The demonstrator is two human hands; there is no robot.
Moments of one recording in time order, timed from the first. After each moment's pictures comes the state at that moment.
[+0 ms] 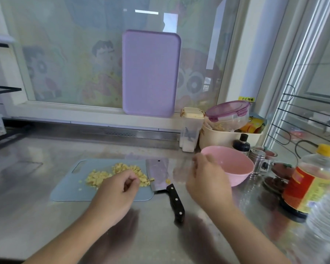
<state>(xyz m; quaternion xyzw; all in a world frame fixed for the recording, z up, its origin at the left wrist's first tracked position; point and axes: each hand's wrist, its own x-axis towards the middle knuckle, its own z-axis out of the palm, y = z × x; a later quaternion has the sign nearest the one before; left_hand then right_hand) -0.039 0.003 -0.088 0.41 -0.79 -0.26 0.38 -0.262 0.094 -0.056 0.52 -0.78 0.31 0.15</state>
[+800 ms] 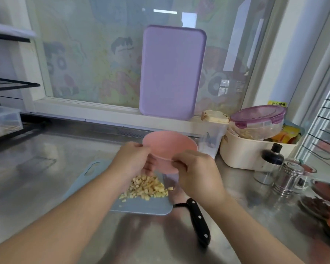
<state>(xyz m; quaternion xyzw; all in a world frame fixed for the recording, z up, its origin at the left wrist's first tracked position) -0.067 -0.065 -0.016 0.44 -0.55 -0.58 0.41 -0.240 0.006 -0.051 0.69 -0.59 0.37 0.18</state>
